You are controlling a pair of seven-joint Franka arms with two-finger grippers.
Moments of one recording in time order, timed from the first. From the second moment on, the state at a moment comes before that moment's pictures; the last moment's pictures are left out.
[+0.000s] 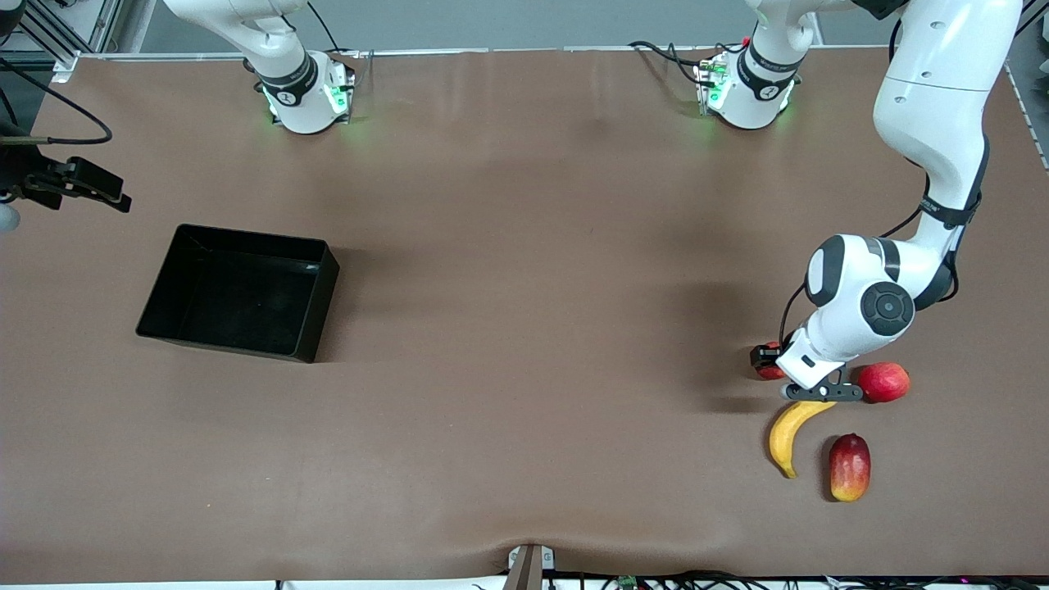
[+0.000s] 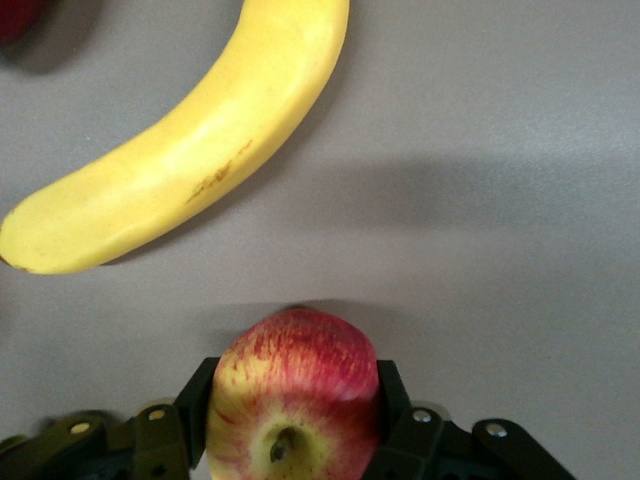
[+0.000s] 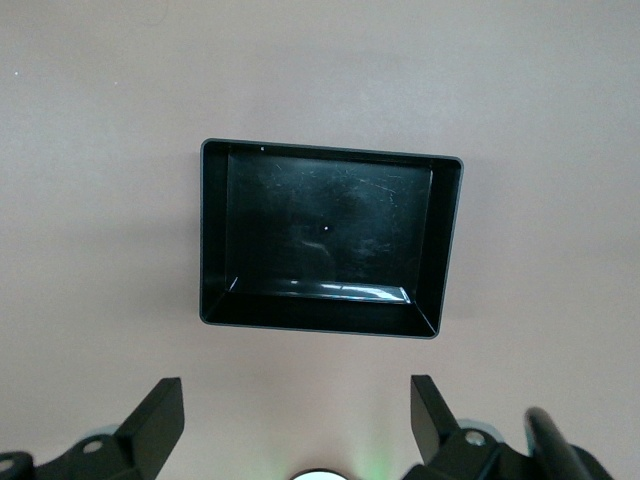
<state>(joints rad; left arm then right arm) 0.05 0.59 -0.14 -1.85 0.12 2.45 -0.12 0.12 -0.05 -0.18 -1.64 0.00 1.50 0.00</state>
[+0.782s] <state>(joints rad) 0.04 0.54 -0.14 -1.82 0.12 2.43 -0.12 0.11 -0.04 -0.18 -1.63 0.00 1.50 0.00</state>
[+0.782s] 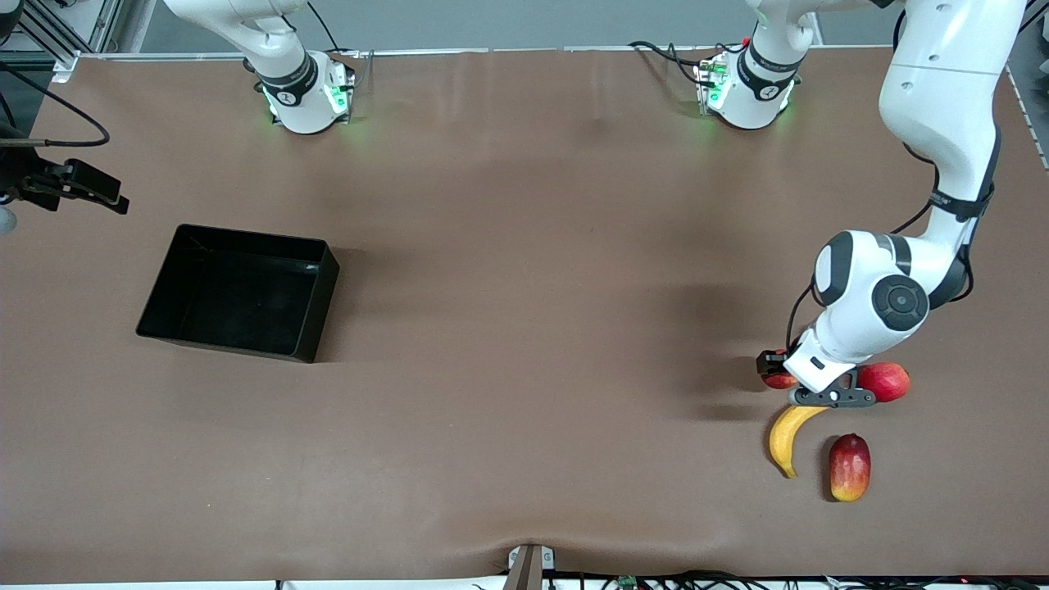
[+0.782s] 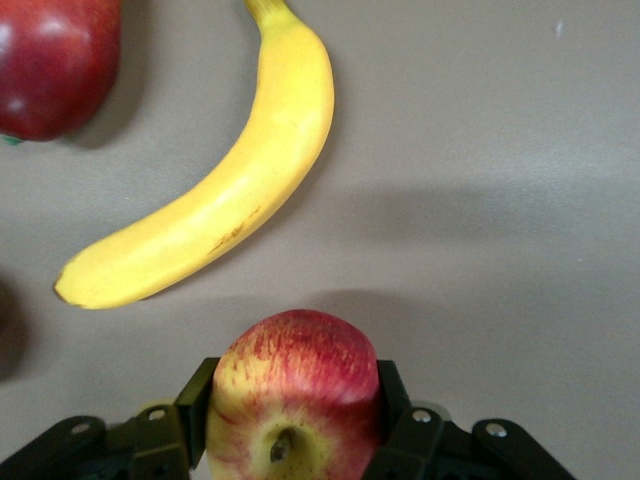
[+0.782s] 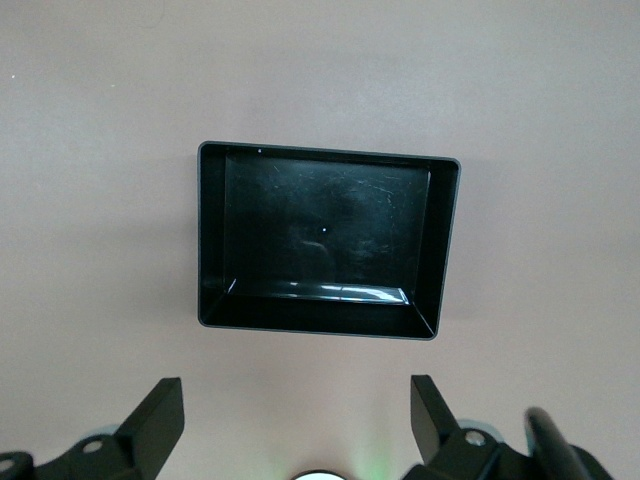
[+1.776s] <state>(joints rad) 0.04 0.48 -0.14 -1.82 0.12 2.34 -0.12 0.10 -0.04 -0.18 -1.63 0.00 1.50 0.00</state>
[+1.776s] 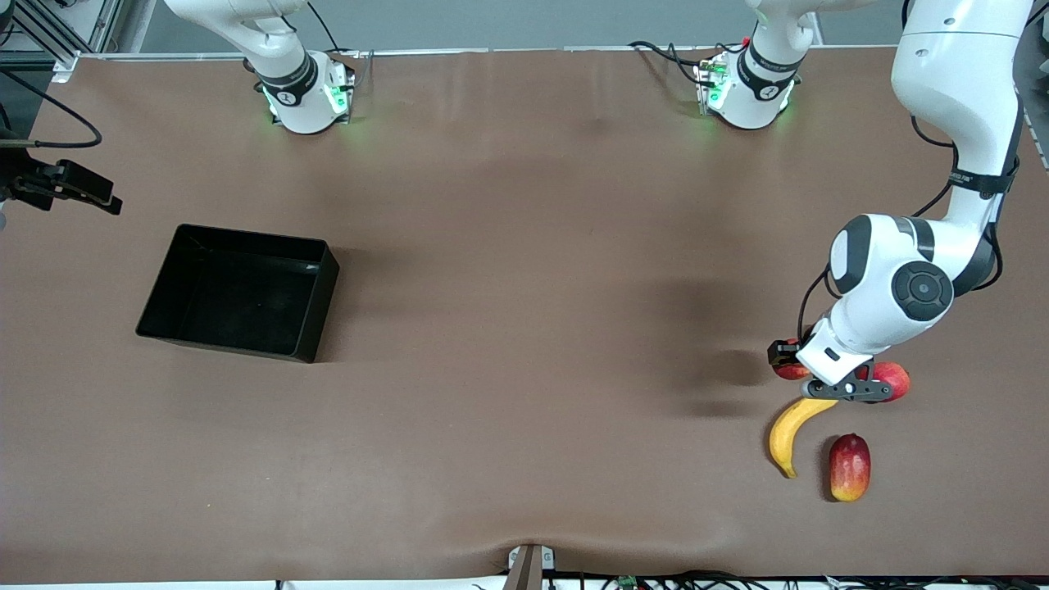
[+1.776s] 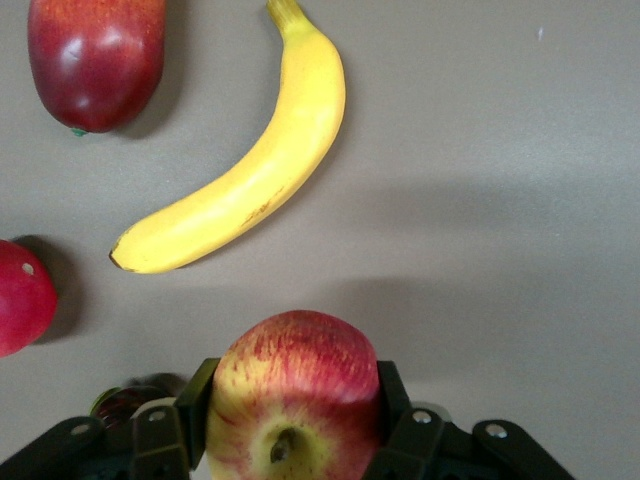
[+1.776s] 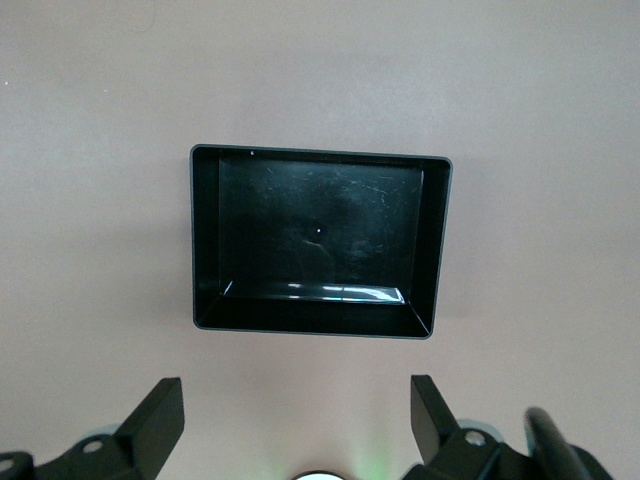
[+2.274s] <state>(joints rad) 0.04 0.48 -0.14 -1.82 0.12 2.33 -0.12 0.10 -0.04 -0.18 -1.62 0.00 1.50 0.00</state>
